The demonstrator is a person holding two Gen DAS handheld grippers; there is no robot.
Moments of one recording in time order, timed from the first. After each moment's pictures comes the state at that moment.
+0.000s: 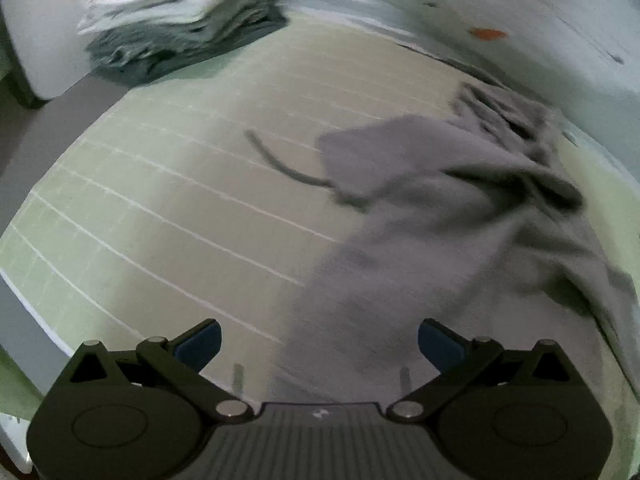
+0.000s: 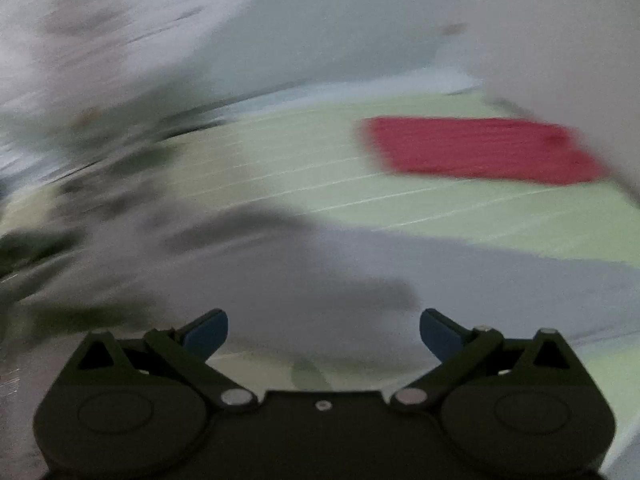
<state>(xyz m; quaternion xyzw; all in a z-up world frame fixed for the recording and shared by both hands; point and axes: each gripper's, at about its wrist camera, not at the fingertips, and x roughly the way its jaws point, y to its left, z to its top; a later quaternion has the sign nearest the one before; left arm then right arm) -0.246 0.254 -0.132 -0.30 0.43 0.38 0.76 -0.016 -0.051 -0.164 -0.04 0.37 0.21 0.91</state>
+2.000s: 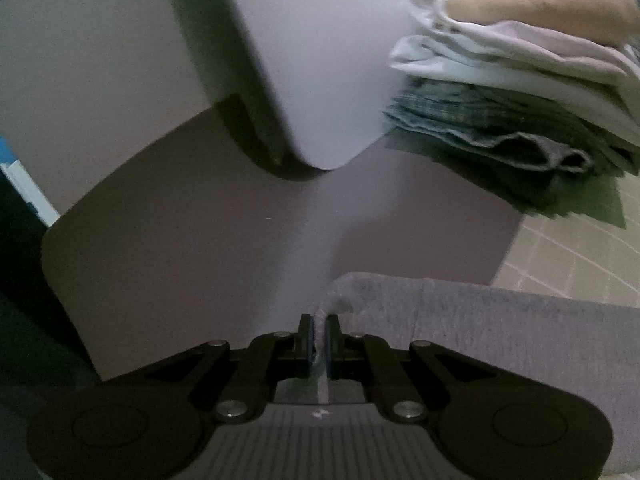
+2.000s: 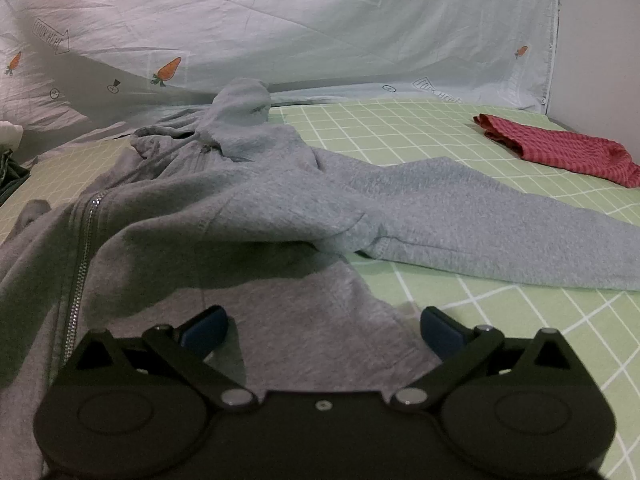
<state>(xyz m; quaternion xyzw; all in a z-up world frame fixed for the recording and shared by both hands) -0.430 0.544 -0.136 -0.19 0.40 0.61 0.65 -0.086 0.083 -0.218 -0.06 0.32 0.20 0.92</state>
